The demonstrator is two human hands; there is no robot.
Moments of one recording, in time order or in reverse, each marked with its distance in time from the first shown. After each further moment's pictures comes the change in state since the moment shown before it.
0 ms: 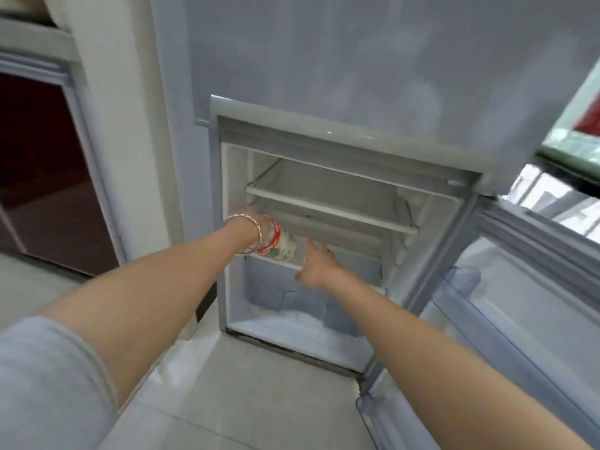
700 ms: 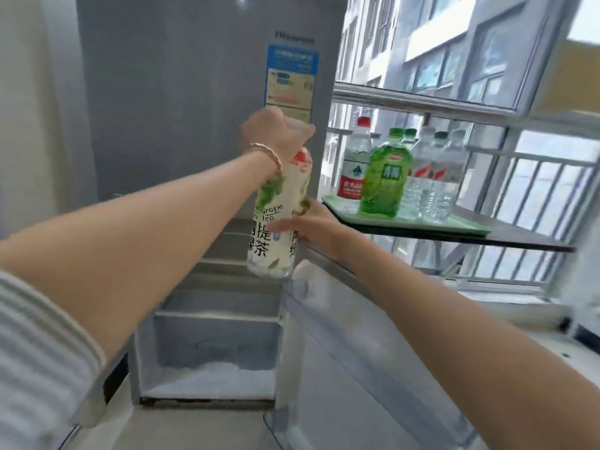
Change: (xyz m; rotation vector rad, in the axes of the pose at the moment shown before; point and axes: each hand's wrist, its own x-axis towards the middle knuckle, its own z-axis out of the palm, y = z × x) left_hand -0.250 0.211 -0.185 -0.656 0.861 0.630; right_hand -0.255 0.055 -0.228 0.843 0.303 -0.253
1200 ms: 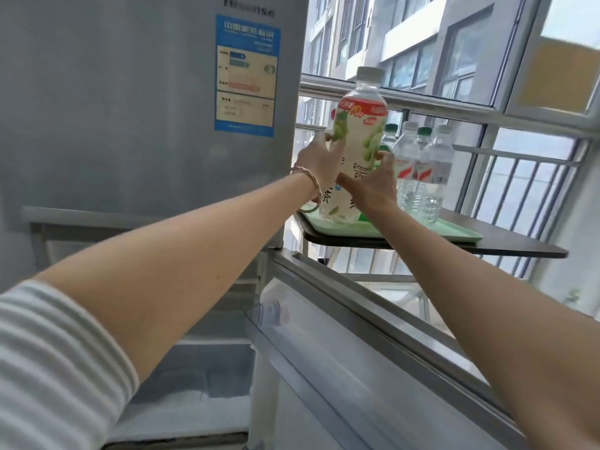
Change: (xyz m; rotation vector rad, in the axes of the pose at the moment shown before) left_hand 0.016 0.045 0.140 -0.443 -0.293 -0.007; right_hand 0.062 0.017 -0.146 -0.312 0.856 -0.174
